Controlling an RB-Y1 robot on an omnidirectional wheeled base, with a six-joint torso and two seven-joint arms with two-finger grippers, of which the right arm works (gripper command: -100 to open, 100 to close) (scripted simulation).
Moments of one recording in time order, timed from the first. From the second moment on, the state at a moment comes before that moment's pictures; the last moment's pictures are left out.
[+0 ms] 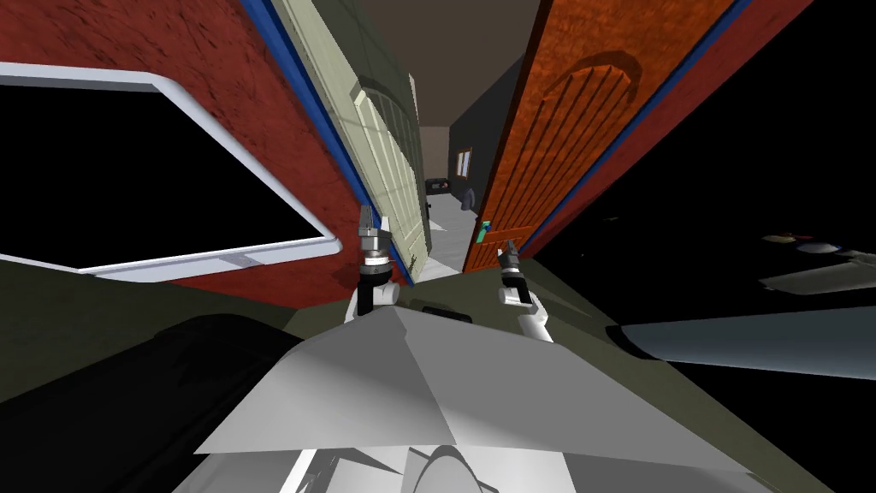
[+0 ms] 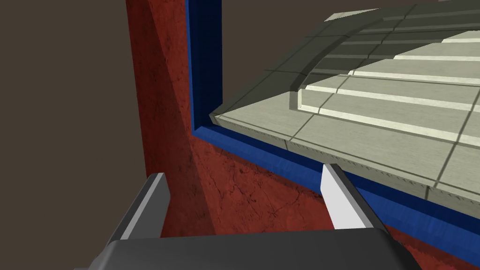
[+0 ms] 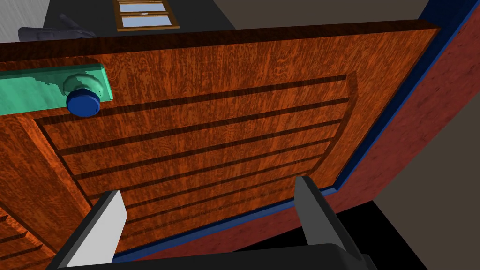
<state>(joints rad) -0.02 -0.23 0.01 -1.40 -0.11 -0.46 -0.12</state>
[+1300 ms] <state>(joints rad) -0.18 -0.30 0.01 -1.04 -0.13 -0.50 -0.17</state>
